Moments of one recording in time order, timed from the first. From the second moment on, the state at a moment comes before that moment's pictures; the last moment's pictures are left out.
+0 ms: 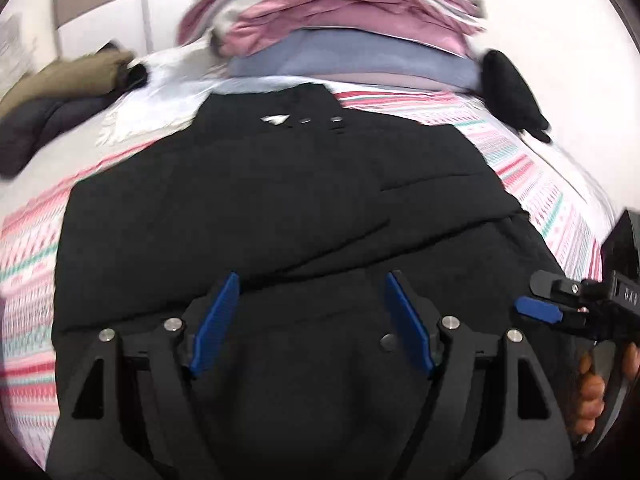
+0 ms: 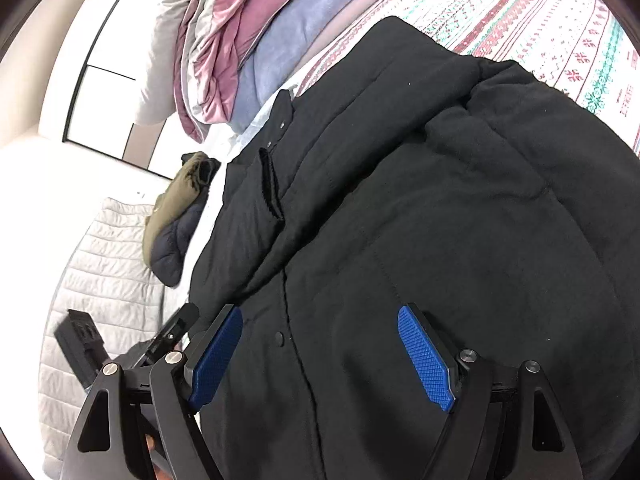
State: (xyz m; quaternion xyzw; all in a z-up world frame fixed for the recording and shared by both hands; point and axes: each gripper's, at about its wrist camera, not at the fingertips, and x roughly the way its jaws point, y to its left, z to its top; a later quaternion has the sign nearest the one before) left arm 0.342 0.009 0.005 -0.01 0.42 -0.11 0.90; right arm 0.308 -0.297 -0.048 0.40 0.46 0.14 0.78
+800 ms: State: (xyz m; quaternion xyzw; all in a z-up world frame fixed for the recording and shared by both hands) left arm 0.186 0.171 -0.032 -0.21 0.43 0.17 0.86; right arm 0.300 -0.260 -0.022 0.24 0.45 0.13 0.85
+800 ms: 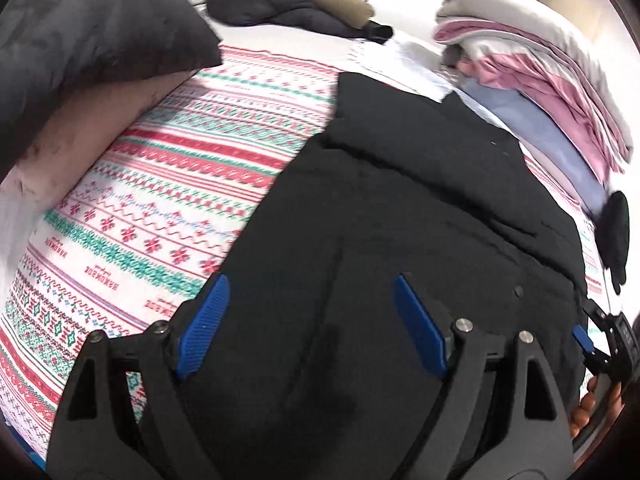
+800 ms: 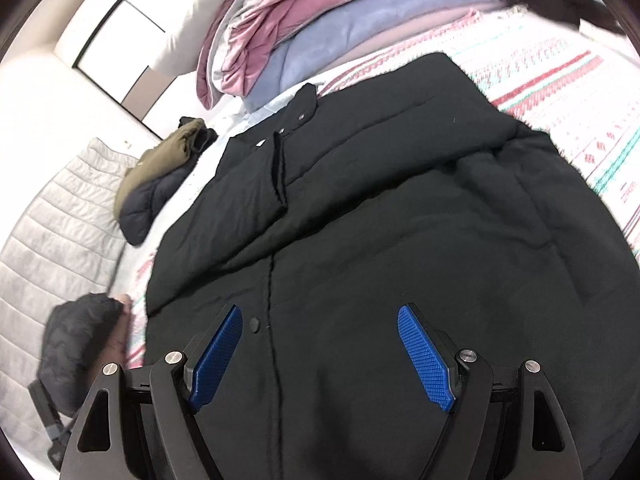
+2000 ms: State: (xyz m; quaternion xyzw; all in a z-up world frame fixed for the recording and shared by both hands) left arm 0.062 0.152 0.009 -0.05 0.34 0.20 0.92; right arm 0.106 -0.245 0.078 -0.06 0.27 0.00 0.96
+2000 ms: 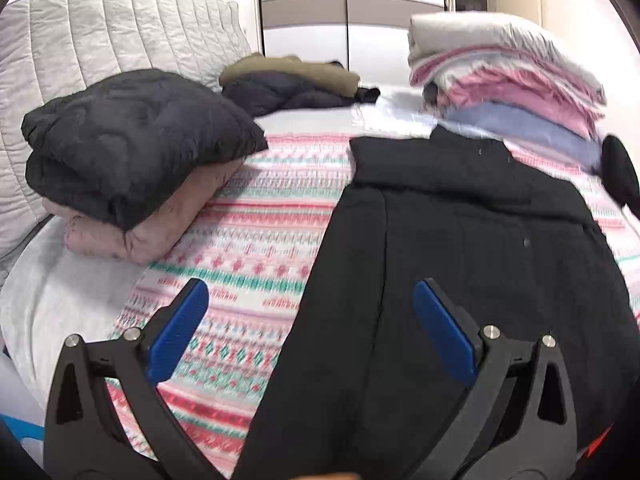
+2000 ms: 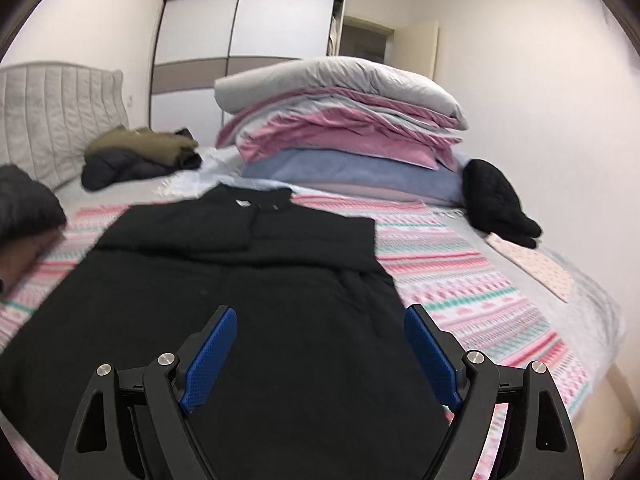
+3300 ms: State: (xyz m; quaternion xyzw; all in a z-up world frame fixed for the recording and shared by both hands) left arm 0.022 0.188 -0.077 -0.23 0.48 0.08 0.84; right arm 0.070 -0.461 -0.065 0.30 0.54 0.04 0.79
